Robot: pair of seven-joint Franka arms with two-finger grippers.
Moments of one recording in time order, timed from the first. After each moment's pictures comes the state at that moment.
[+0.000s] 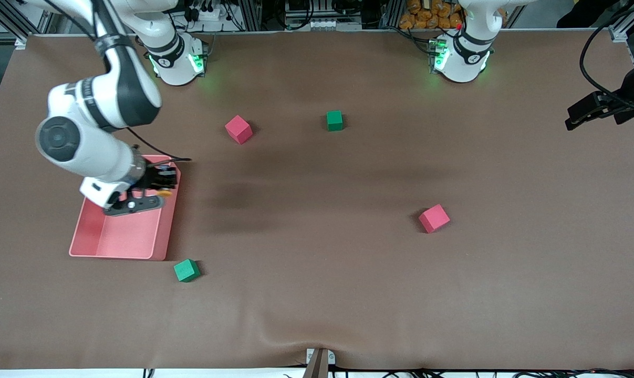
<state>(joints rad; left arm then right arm) 0.10 -0.02 -0.14 -1.53 0.02 1.45 -0.14 0.08 0.22 0.19 -1.84 0.01 1.94 0.12</state>
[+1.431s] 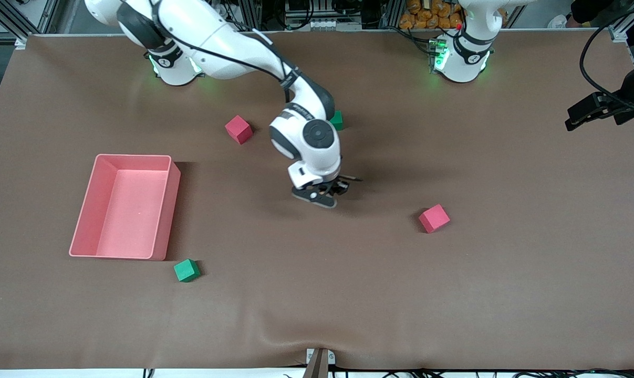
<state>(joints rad) 0.11 -0.02 -0.14 -1.53 0.02 1.45 -0.14 0.71 0.87 0.18 -1.35 -0.17 2.29 1.25</state>
